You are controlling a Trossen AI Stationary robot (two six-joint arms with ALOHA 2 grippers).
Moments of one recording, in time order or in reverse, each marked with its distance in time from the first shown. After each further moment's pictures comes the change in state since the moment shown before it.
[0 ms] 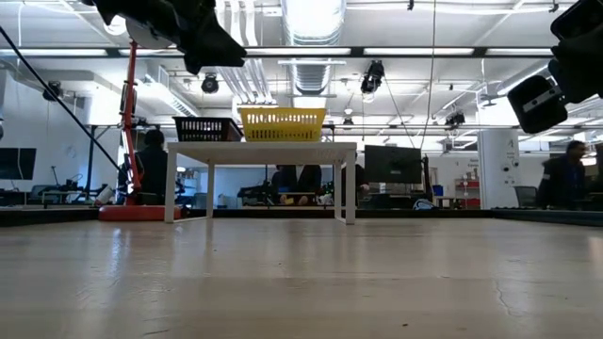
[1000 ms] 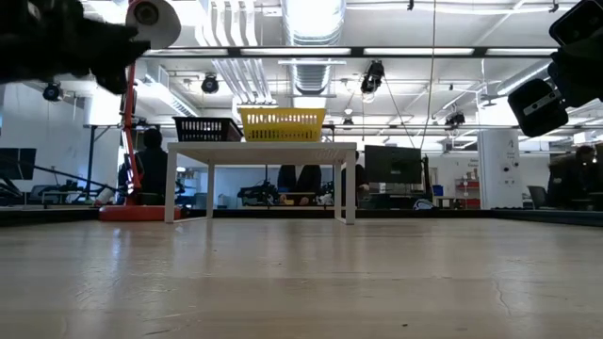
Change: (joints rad) left arm -0.327 -1.030 -0.771 0.319 -0.061 -0.025; right arm 0.000 0.007 0.000 -0.014 0.003 0.002
